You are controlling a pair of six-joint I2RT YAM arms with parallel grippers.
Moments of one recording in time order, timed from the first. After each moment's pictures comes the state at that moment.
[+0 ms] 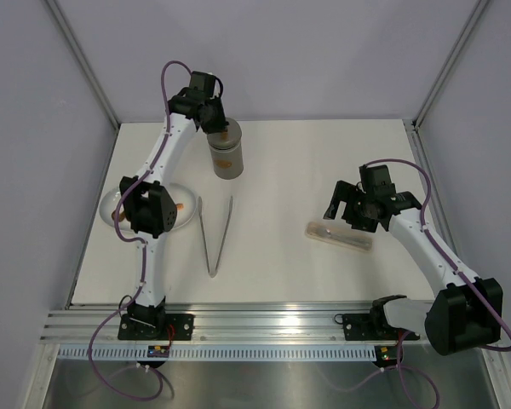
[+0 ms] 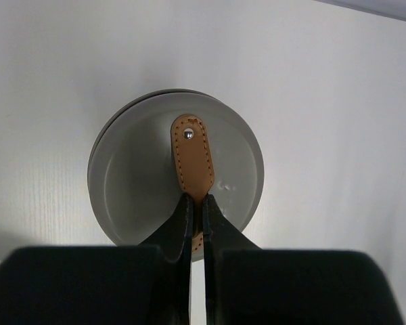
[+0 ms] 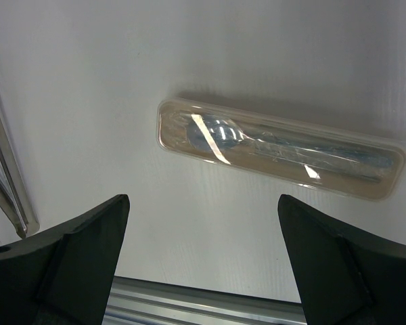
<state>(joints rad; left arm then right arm) -0.28 2.25 2.37 -0.90 0.01 -0.47 0.22 1.21 0.93 -0.69 -0.11 0.51</state>
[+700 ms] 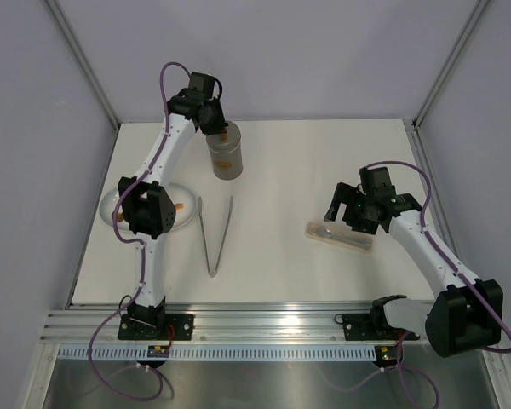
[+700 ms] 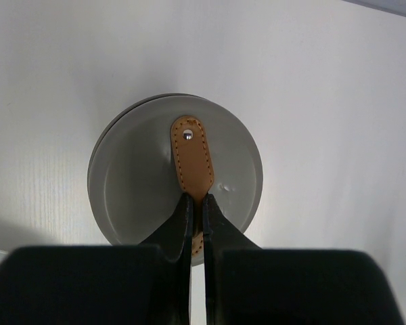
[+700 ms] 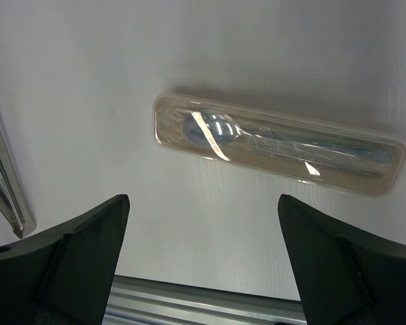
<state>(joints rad) -0.28 2.22 2.33 -0.90 0.01 -0.49 0.22 1.20 0.91 -0.69 -0.11 0.52</state>
